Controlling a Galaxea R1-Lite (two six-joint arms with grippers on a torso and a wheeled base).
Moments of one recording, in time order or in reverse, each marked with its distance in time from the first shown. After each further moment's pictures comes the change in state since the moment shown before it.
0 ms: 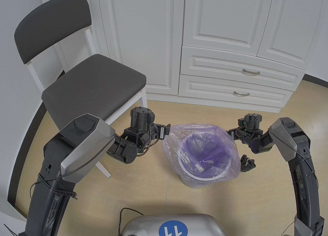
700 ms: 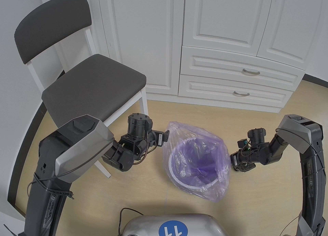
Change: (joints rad) left arm -0.010 -0.049 0.174 -0.102 -0.001 -0.001; right arm 0.015 -0.209 0.518 0.059 0.223 -0.094
